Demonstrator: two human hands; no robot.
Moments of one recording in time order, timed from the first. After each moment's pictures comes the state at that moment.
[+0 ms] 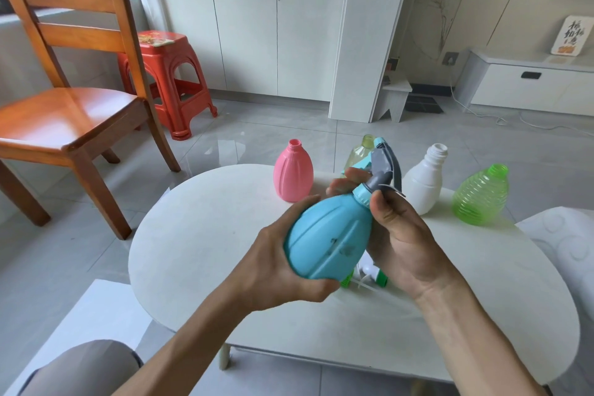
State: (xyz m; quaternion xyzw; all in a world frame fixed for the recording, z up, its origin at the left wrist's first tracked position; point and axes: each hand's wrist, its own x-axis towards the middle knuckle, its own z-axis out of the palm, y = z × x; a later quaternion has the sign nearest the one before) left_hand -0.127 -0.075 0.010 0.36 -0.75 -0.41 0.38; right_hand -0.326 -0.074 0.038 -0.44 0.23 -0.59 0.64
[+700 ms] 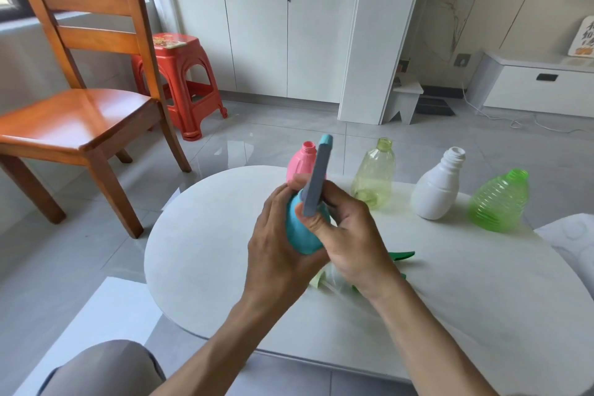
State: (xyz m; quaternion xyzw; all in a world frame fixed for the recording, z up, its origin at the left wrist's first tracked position) left_hand -0.136 -0.078 -0.004 0.50 -0.68 -0.16 0.52; right_hand -0.254 -0.082 0.033 -0.63 0.37 -0.52 0.43
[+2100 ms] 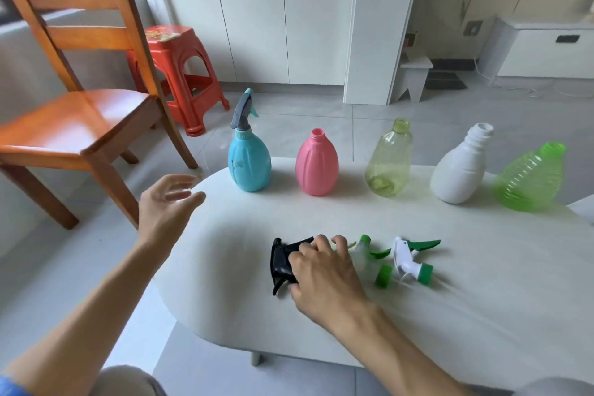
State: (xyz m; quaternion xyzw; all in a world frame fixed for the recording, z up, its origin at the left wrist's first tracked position) left_hand 0.045 -0.180 -0.035 0.65 -0.52 -0.25 0.50; right_hand -0.208 -0.080 -0.044 -0.82 0.57 -0.04 0.01
